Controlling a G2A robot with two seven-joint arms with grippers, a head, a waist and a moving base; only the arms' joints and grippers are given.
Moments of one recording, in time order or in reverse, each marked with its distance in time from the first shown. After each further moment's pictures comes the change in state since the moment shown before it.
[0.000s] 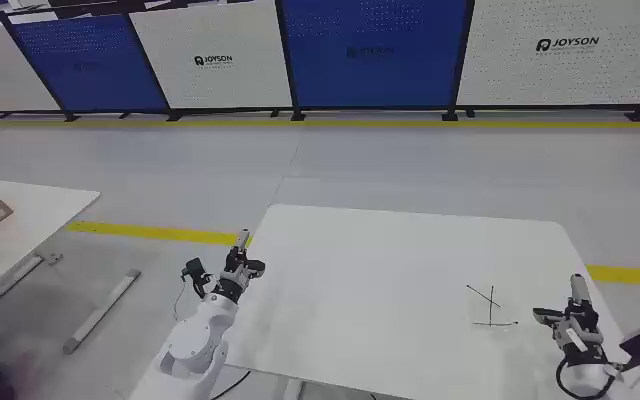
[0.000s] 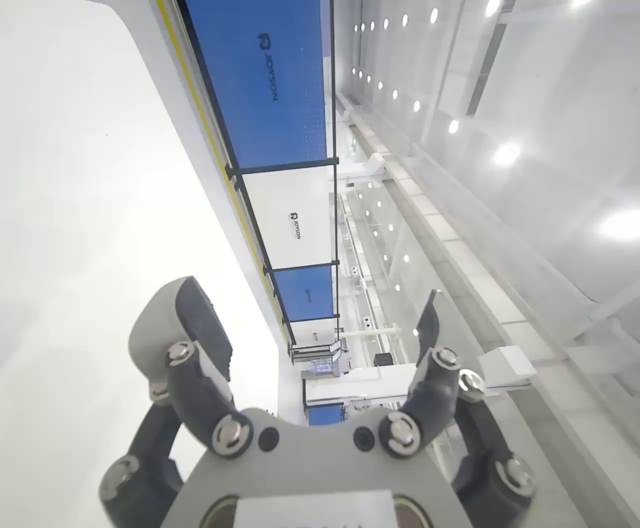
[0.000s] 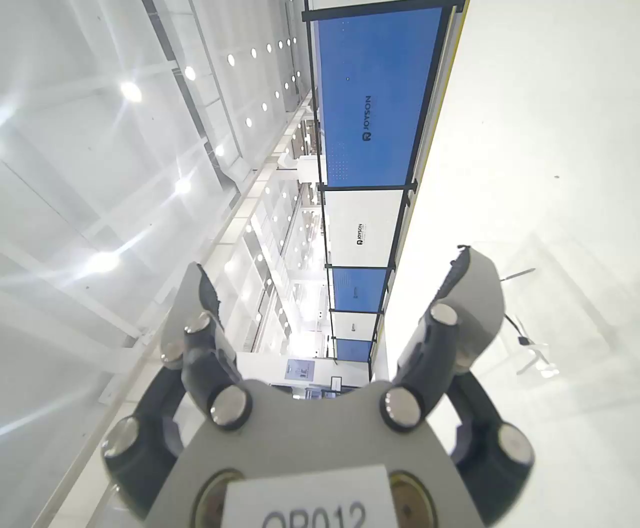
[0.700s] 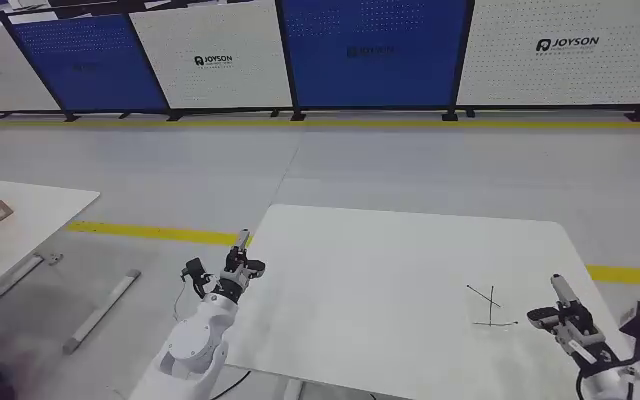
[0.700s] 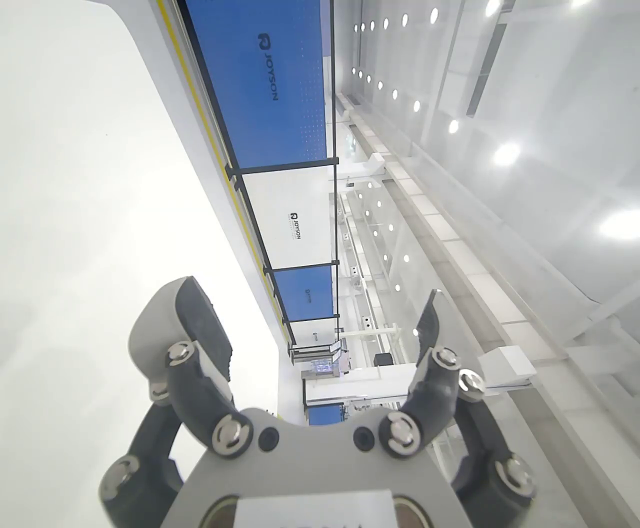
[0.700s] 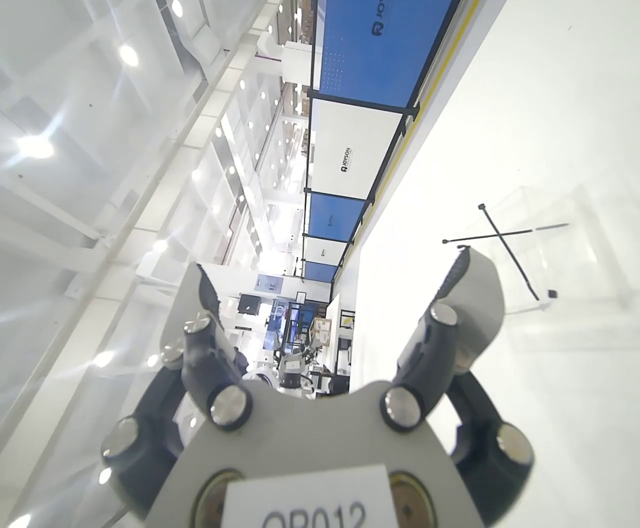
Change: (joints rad) left arm 0.000 0.000 0.000 0.000 0.000 0.000 0.000; right arm -0.017 0.031 0.119 -0.043 -0.109 0.030 0.414
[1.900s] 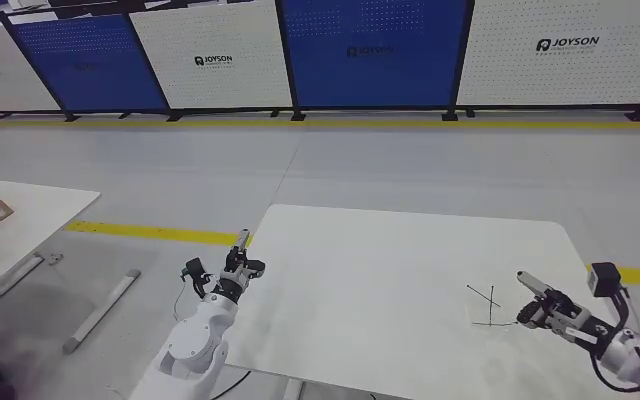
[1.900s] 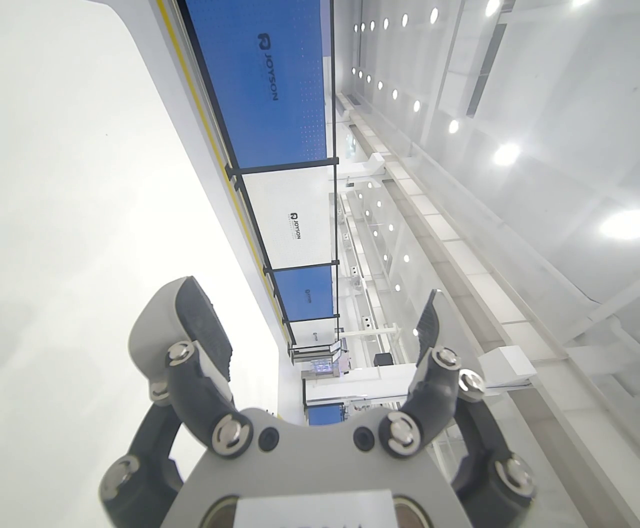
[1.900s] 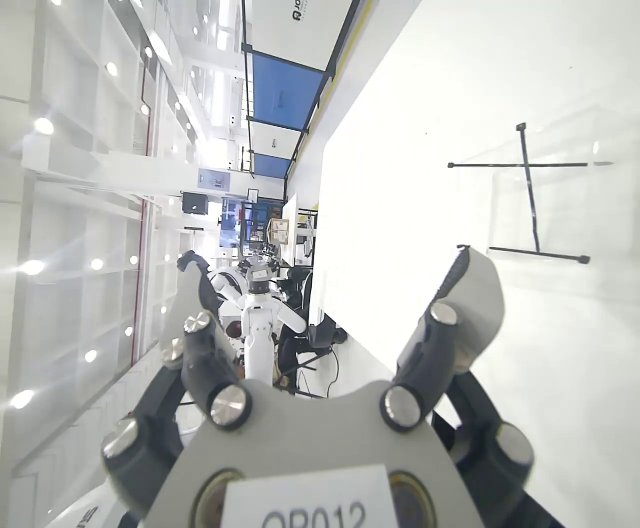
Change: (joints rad) left arm 0.000 0.000 0.000 0.000 0.000 0.000 0.000; right arm 0.252 0.062 0.011 0.110 -0.165 0.188 0.579
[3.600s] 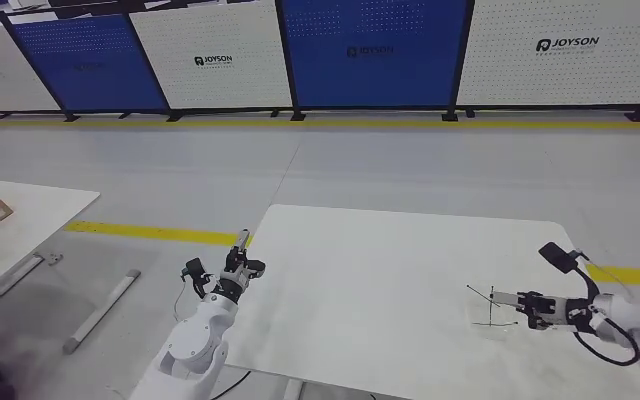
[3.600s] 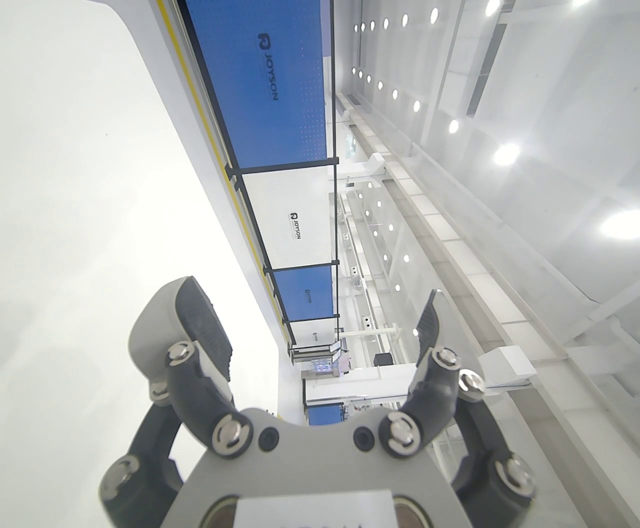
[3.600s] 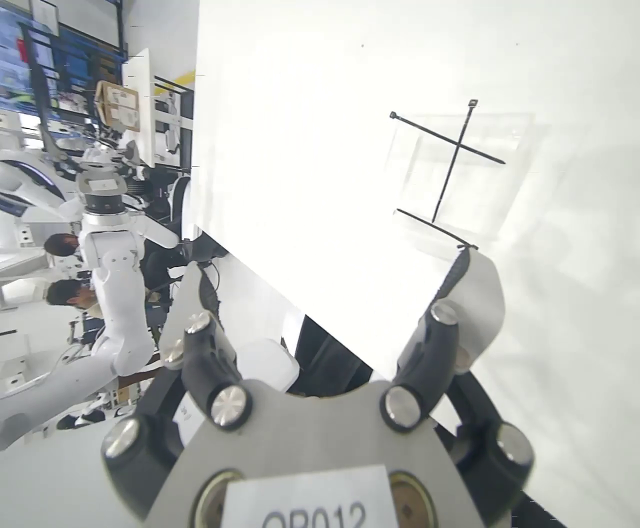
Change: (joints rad) left arm 0.000 0.000 0.000 0.000 0.000 0.000 0.000; right arm 0.330 0.138 -0.275 0.131 -0.367 -0.083 0.397
